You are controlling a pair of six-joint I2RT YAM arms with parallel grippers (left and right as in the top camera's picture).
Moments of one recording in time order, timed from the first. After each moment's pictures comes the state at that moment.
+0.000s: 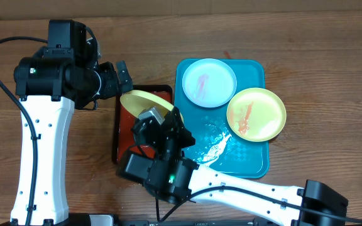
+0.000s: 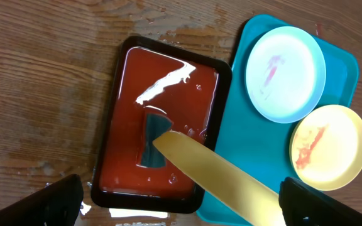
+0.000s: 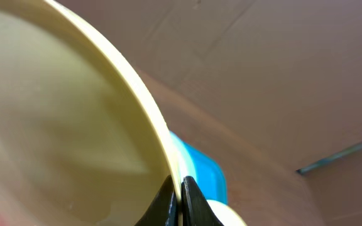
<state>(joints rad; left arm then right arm) -0.04 1.54 1.78 -1.39 0.16 -0.36 1.26 1.74 1.39 -0.70 1.26 0.37</state>
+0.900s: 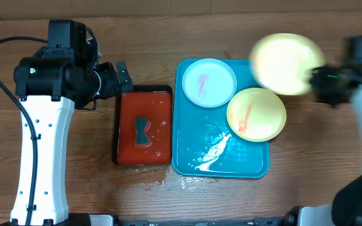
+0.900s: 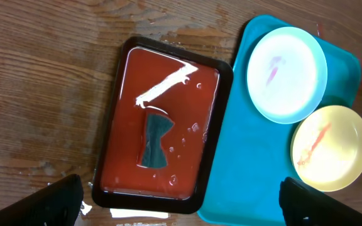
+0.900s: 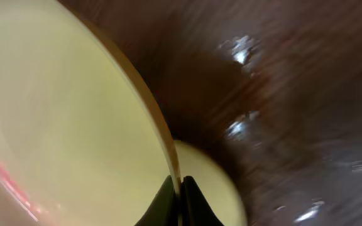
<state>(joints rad) -0.04 1.54 1.78 -1.39 0.15 -0.36 -0.29 1.61 1.39 -0.96 -0.19 0.64</state>
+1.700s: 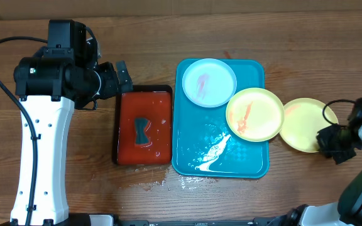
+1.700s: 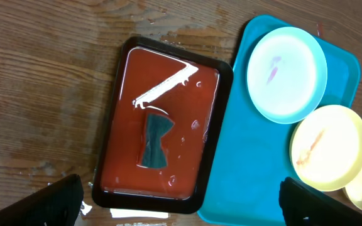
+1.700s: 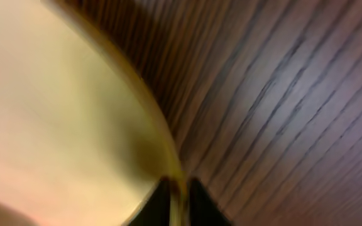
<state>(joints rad) -0.04 1.54 1.78 -1.39 0.15 -0.36 -0.52 1.65 0.96 -0.93 -0.07 0.63</state>
